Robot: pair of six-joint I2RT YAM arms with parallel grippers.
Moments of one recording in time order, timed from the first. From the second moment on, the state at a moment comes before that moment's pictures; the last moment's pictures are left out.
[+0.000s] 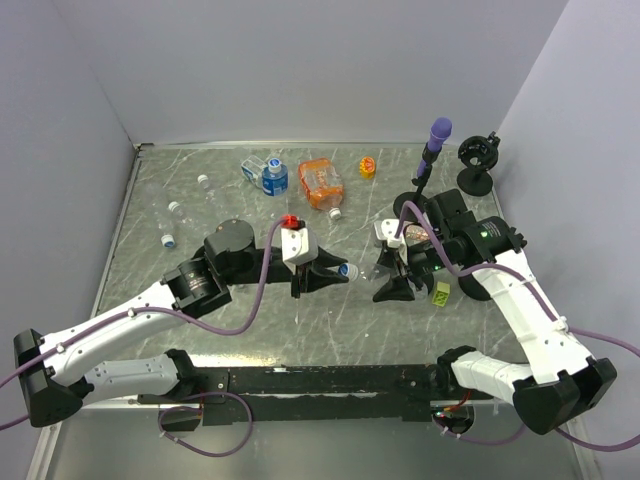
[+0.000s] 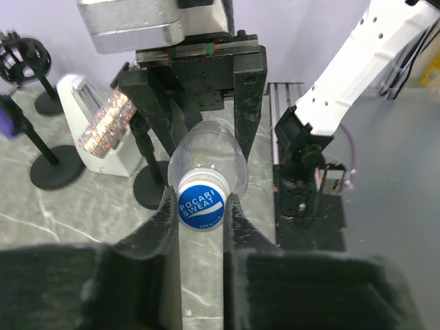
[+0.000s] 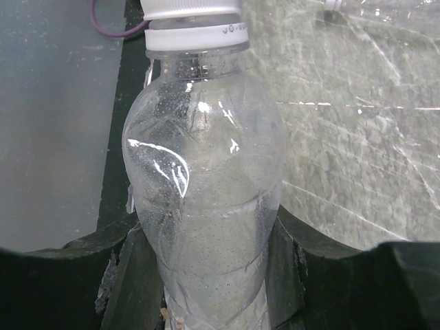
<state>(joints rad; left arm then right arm) -0.99 1.04 1.00 0.02 0.50 0.06 0.38 1.10 1.24 -1.26 -1.01 -0.98</state>
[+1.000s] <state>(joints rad) -0.91 1.17 1.20 -0.24 0.01 -1.00 0.38 1.18 1.28 -0.99 -0.84 -0.61</state>
